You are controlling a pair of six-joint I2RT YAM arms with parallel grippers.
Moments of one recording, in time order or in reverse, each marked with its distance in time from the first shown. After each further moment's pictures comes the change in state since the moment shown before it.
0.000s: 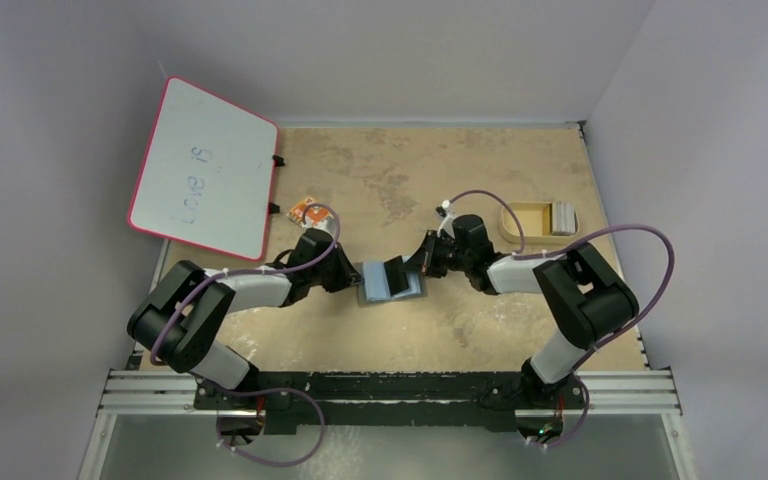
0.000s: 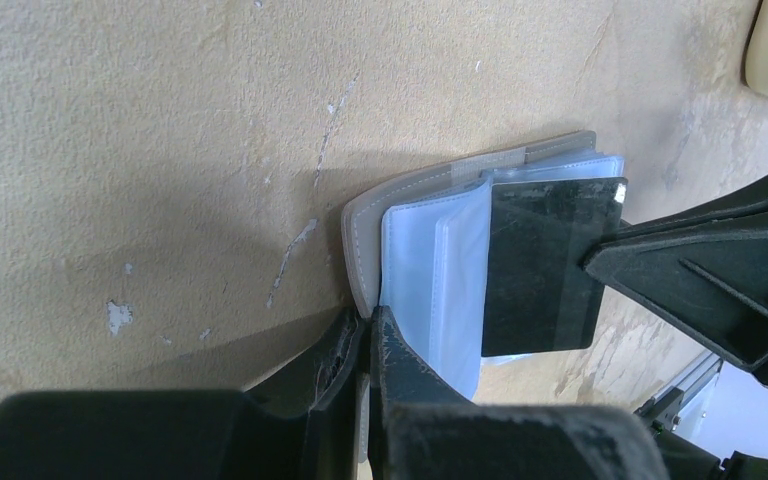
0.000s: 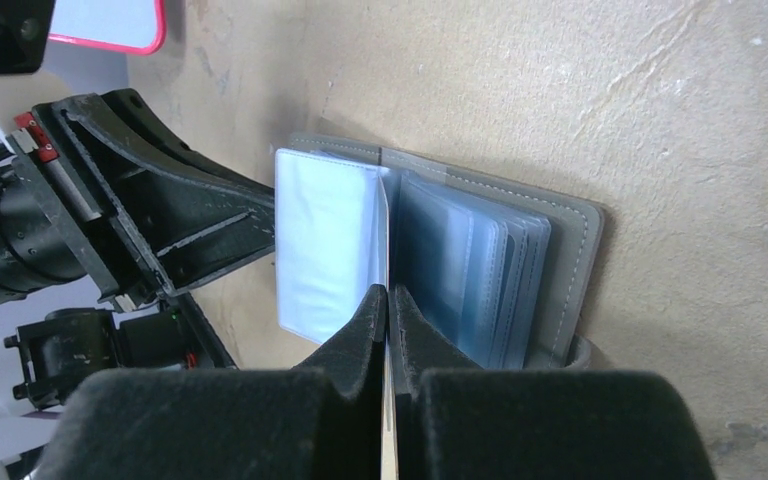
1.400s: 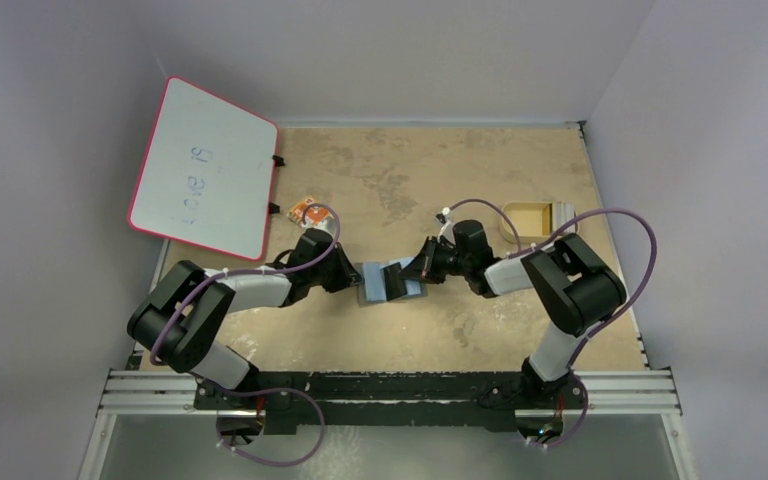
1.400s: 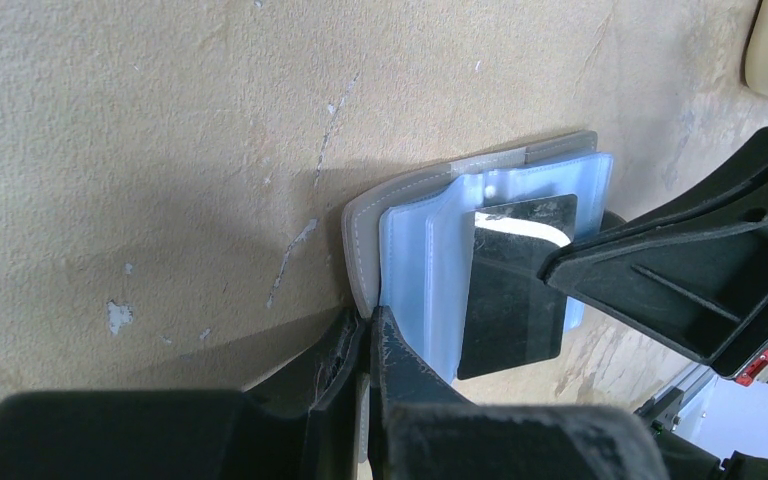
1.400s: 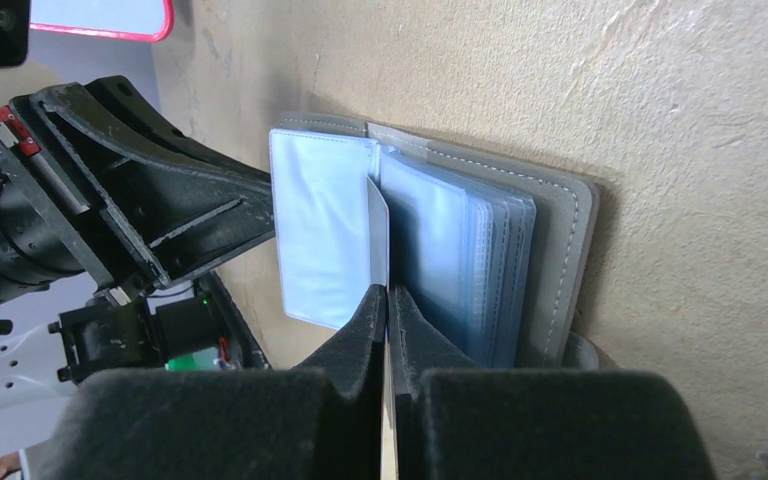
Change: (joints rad) left arm 0.000 0.000 -0.001 0.001 0.000 0.000; right arm -0.008 0.081 -0.033 0.109 -0.070 0.087
